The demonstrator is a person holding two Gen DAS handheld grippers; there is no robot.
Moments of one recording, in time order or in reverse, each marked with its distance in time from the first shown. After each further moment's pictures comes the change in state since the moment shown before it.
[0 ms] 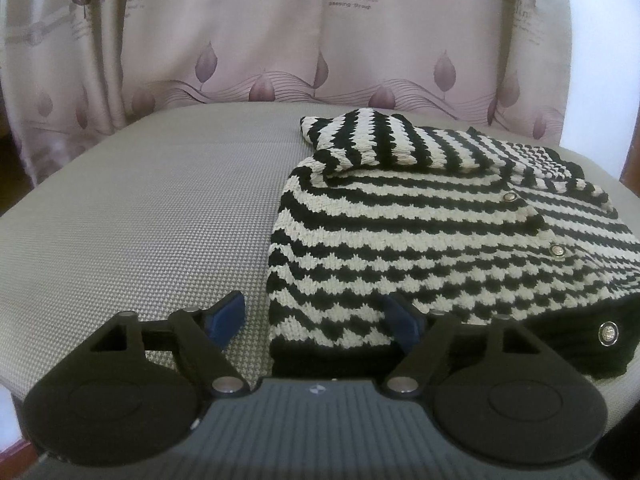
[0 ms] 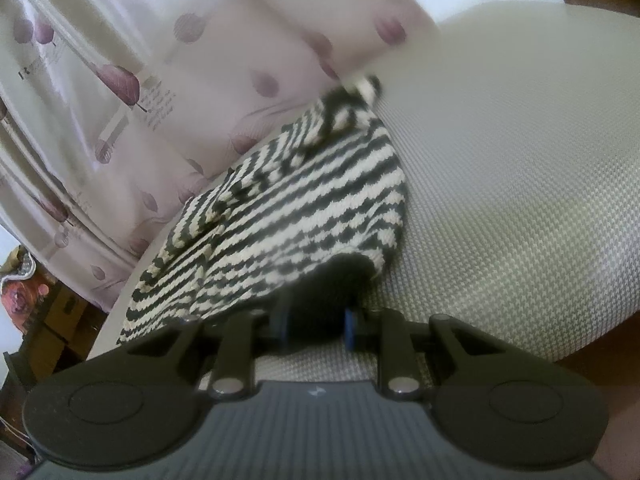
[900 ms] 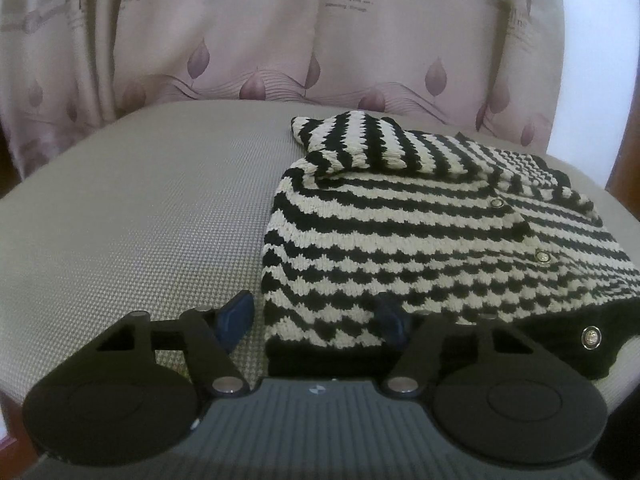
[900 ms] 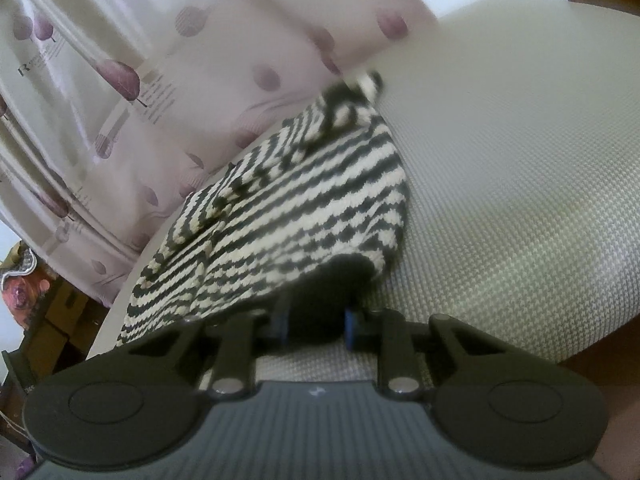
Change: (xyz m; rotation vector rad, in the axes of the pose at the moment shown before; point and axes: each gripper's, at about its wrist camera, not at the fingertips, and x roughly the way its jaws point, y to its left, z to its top) left arm -0.002 0.000 0.003 -0.032 0.002 -0.037; right arm 0.001 -0.001 0.004 0.000 0.020 0.003
